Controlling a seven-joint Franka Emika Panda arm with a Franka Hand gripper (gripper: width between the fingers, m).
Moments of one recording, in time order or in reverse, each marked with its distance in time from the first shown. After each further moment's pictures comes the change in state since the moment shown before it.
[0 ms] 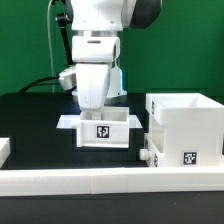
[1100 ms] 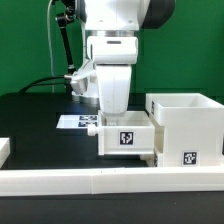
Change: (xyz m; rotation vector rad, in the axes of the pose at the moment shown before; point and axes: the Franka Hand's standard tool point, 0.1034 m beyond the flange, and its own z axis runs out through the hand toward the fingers) arm 0.029 0.036 -0.003 -0.014 0.004 -0.097
